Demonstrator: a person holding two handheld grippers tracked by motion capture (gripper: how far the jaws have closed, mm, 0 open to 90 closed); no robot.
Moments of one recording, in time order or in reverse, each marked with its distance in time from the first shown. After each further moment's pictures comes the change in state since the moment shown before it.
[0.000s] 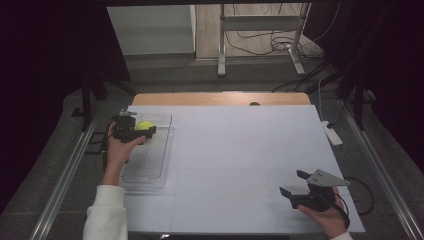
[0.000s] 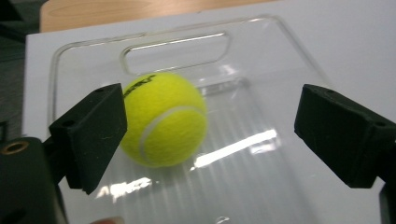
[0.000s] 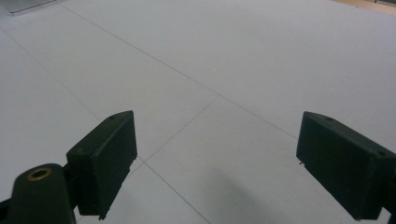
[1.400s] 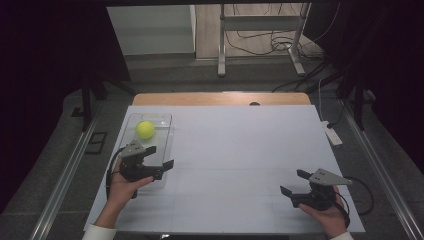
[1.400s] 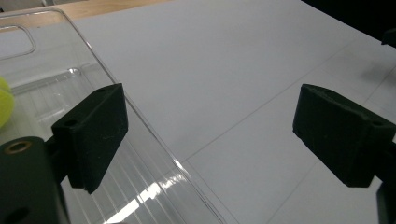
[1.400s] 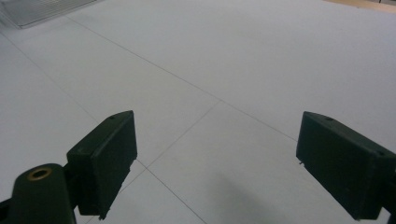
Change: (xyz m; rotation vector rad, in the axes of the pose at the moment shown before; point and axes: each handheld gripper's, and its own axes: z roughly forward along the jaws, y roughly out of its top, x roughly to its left) left arm -0.088 -0.068 -0.070 -0.118 -0.317 0.178; right arm -0.004 0.000 -0.001 -0.018 0.018 0.031
